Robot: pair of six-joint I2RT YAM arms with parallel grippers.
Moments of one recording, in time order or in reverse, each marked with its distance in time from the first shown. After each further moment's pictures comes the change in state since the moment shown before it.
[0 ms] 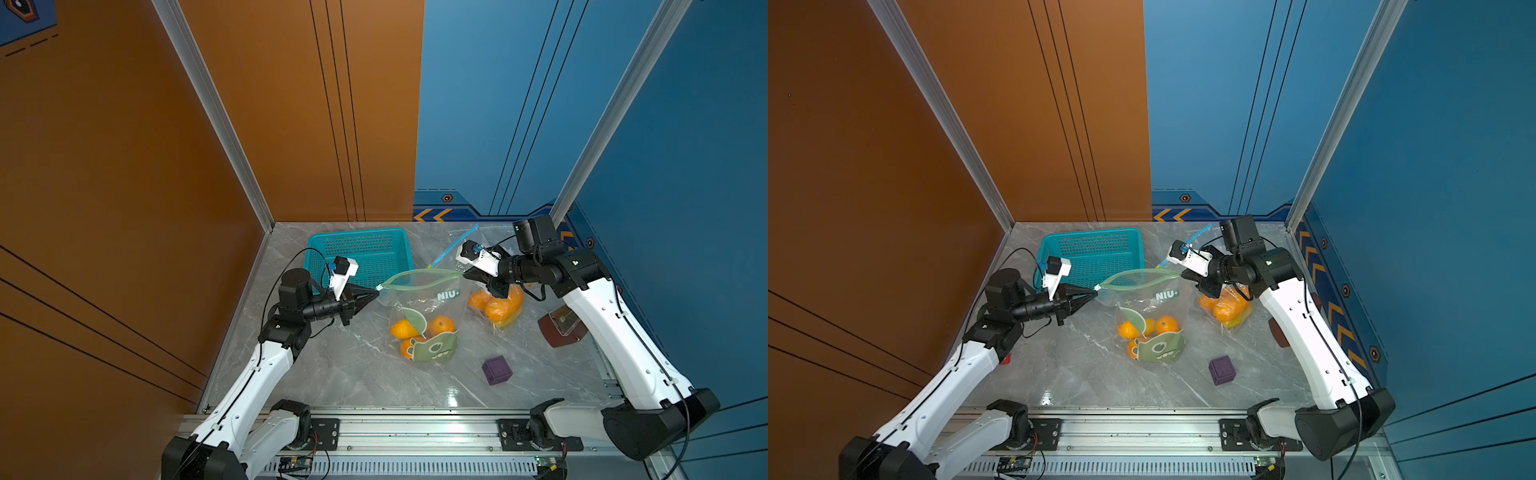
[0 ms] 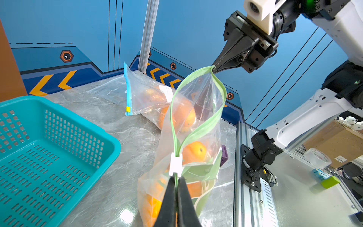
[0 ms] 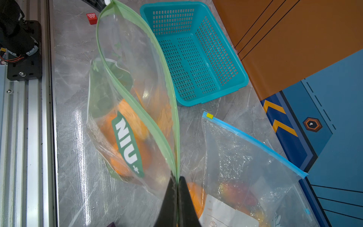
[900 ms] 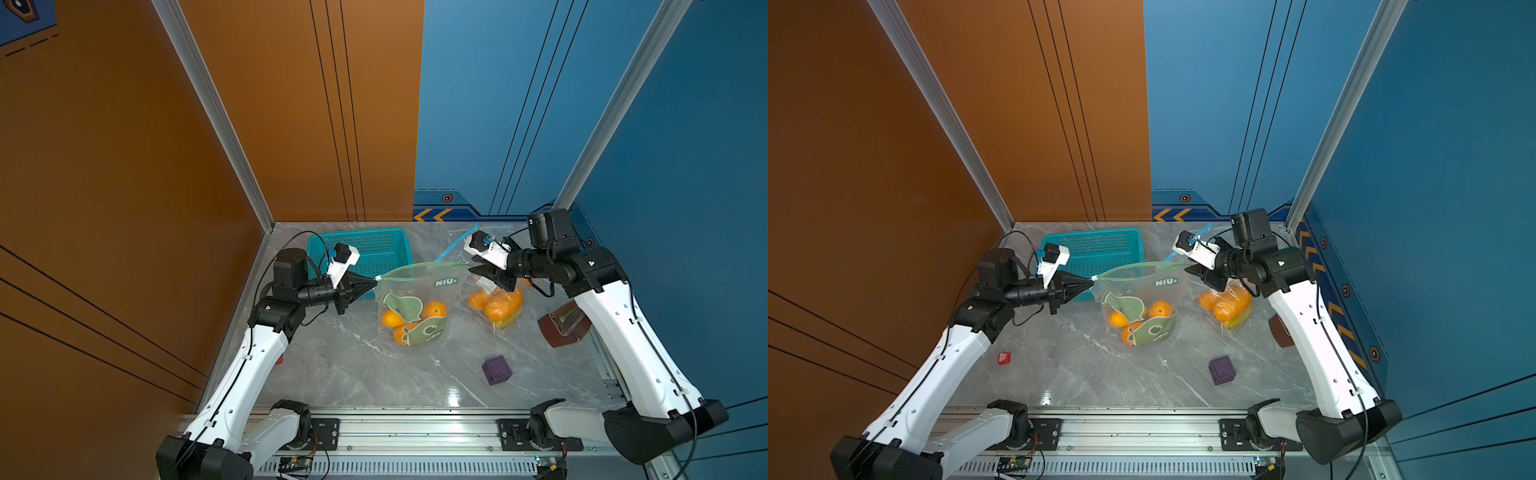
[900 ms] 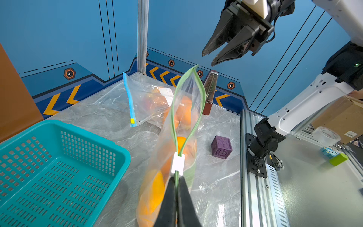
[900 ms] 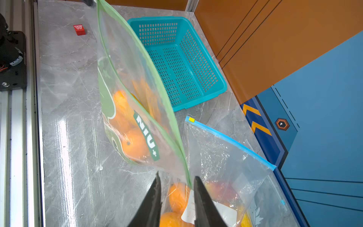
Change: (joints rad) left arm 0.022 0.069 0.259 -0.325 0.032 0.248; right arm -0.011 -0.022 0.075 0.006 0.009 0.015
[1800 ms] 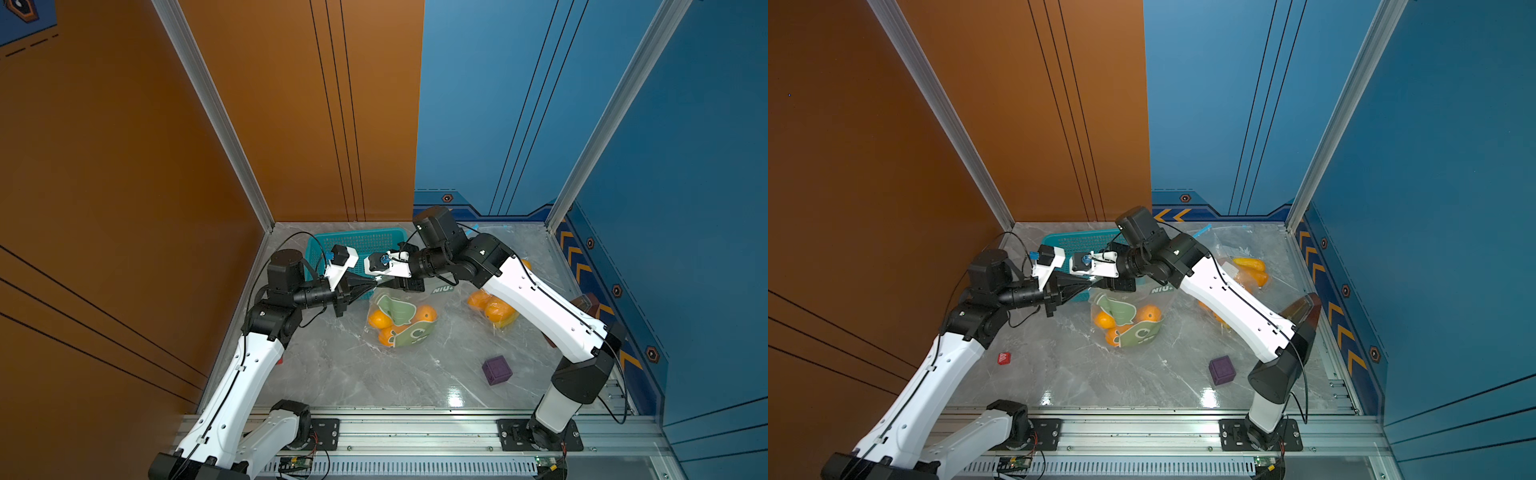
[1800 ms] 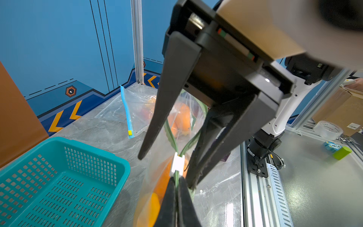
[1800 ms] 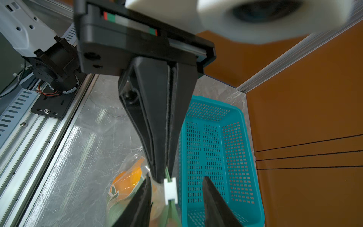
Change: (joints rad) left arm -0.015 -0.055 0.019 -0.012 0.004 0.024; right arm 0.497 0.437 0.368 0.148 0.040 -0.025
